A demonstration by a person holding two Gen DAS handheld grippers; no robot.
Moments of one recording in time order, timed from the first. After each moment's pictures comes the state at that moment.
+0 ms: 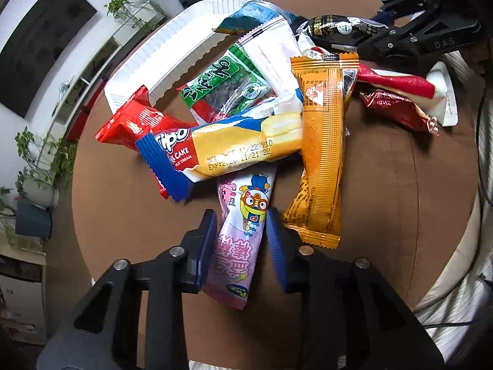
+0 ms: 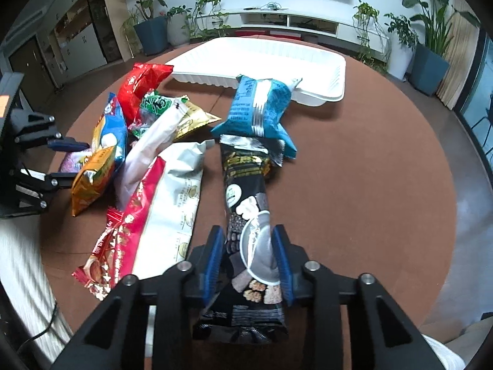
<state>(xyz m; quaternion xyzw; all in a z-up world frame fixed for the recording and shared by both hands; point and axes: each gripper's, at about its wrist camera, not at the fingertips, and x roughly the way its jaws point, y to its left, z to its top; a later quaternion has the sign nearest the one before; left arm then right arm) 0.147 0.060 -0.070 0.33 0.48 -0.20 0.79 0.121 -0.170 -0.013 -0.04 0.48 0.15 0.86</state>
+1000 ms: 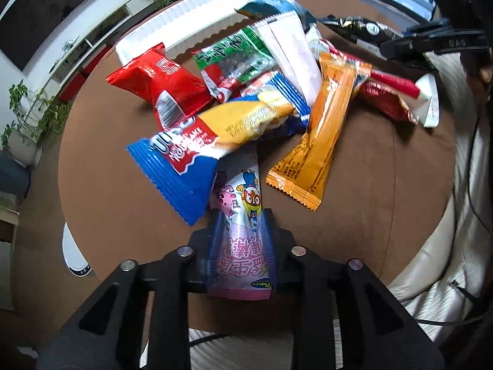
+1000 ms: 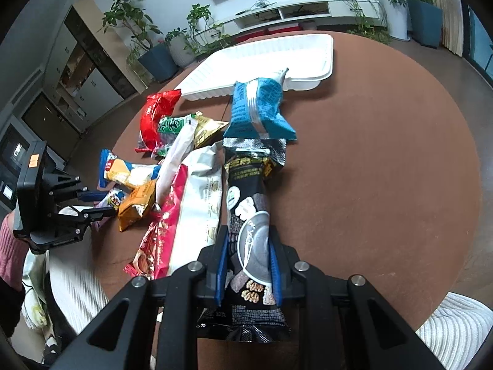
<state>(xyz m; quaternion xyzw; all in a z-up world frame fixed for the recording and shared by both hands) 0.131 0.085 -0.069 0.26 0.52 -0.19 0.79 0.104 -0.200 -0.005 0.10 0.49 0.20 0.84</state>
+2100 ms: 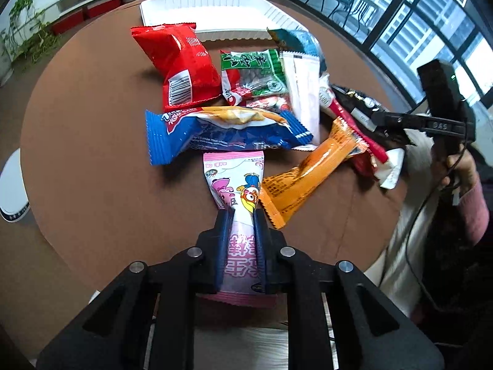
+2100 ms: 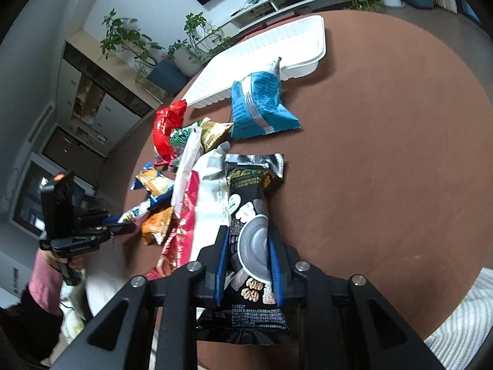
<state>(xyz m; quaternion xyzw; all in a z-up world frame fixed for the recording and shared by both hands) 0.146 0.129 -0.053 0.01 0.55 -0.22 0.80 0.107 -0.224 -0.017 0.22 0.50 0.23 0.81</state>
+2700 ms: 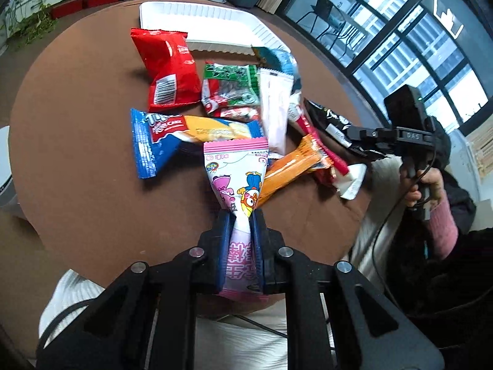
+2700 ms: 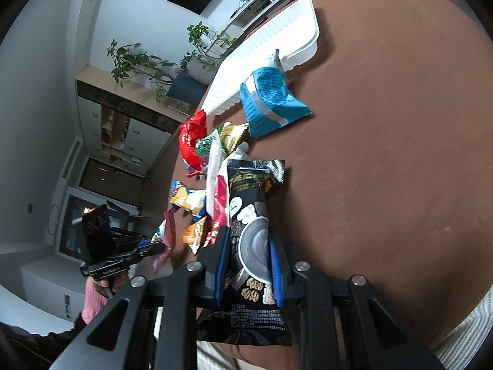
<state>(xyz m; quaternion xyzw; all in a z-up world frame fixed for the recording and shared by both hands) 0.120 0.138 -0.035 -0.07 0.53 -0.26 0.80 0.112 -0.233 -0.029 0.34 0.49 0.28 0.75</state>
